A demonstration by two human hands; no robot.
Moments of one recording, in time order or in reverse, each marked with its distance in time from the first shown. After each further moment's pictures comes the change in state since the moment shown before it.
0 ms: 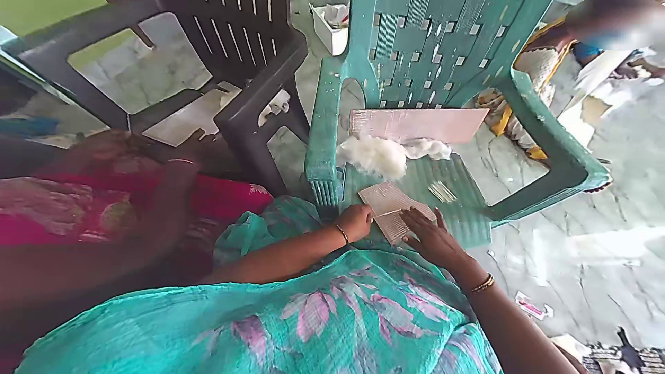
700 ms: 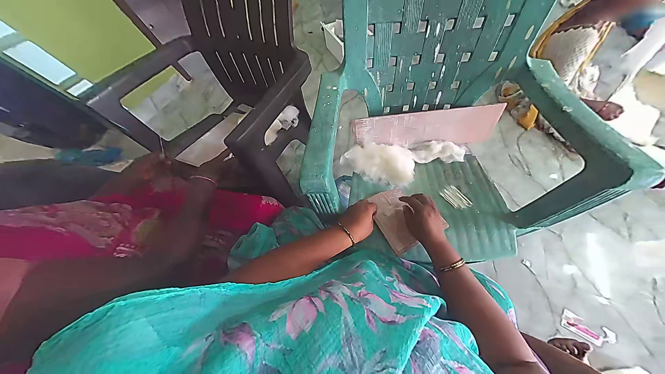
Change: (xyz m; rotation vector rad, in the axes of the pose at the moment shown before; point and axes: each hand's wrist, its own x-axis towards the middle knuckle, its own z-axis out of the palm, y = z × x) left_hand 0.019 0.007 -0.013 0.202 0.084 -0.052; right_hand 0.080 0.004 0.018 0.289 0.547 0.108
